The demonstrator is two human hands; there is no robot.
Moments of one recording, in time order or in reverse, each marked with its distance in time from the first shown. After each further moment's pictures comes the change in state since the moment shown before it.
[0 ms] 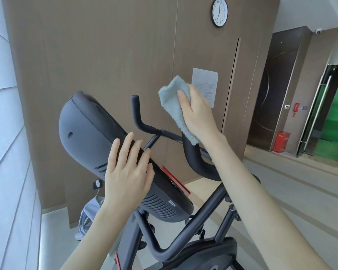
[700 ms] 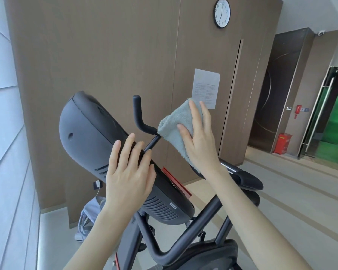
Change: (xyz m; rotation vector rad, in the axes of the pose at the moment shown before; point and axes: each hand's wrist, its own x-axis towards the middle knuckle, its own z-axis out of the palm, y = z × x) left_hand 0.002 0.000 0.003 -0.003 0.007 -0.023; right_hand -0.057 0.017 0.008 -0.101 0.051 -0.148
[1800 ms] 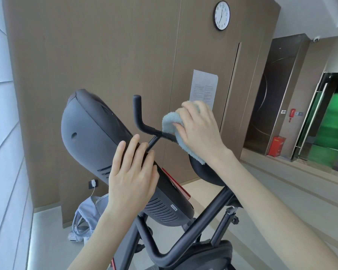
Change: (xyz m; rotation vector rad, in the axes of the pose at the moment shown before) left_hand 0.000 0.000 -0.001 -0.026 -0.007 -0.022; right_hand 0.035 -0.016 -0.010 -0.637 -0.111 -0.367
